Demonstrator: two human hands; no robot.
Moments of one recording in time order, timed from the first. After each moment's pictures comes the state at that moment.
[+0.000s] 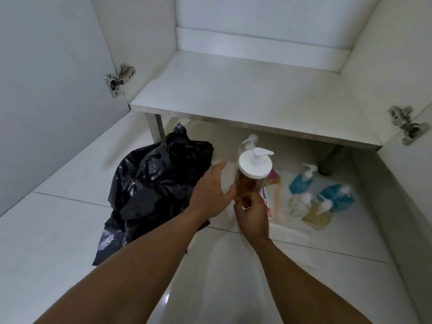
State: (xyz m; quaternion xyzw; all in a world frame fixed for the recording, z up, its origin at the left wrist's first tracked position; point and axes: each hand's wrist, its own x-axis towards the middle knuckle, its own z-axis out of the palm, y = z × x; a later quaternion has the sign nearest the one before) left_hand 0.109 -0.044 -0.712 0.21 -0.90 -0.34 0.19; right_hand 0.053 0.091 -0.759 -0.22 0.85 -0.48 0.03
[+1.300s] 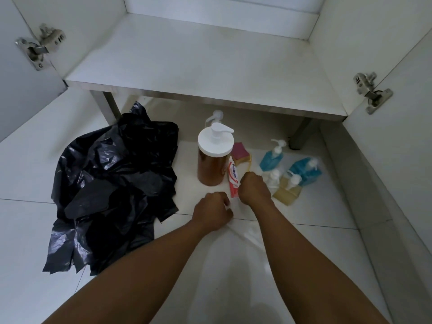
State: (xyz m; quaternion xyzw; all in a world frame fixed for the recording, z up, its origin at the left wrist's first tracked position) left_hand 0.085 0.050 -0.765 0.24 -0.91 -0.34 -0.08; right_hand -0.024 0.134 -0.738 -0.14 0.96 -0.16 0.20
